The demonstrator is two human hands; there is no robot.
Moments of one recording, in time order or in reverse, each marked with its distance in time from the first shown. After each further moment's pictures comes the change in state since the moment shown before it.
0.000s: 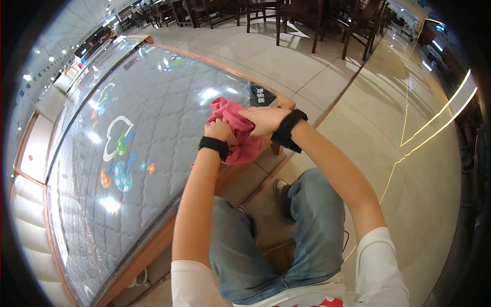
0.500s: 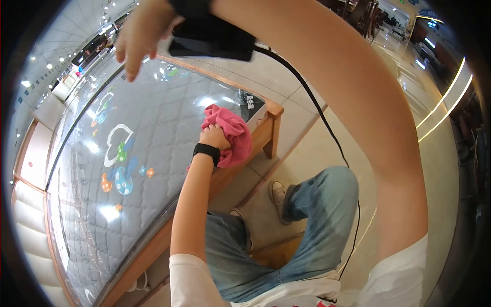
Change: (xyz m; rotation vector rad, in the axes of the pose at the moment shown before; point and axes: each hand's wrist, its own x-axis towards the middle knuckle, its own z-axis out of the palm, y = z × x) left_hand 0.017 -0.006 0.025 -0.015 0.147 0.036; right_hand -0.009 -0.211 -0.243 -0.690 0.095 -0.474
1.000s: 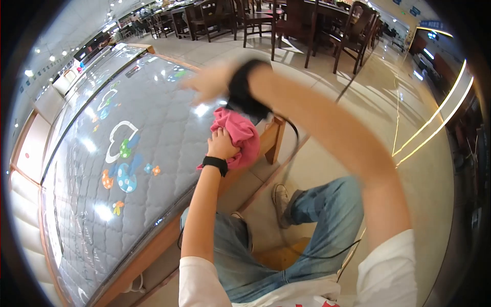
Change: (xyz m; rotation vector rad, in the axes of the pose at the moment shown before) left_hand -0.020 -0.011 0.023 -0.145 0.223 0.020; right_hand 0.013 0.002 0.149 0.260 0.201 0.240
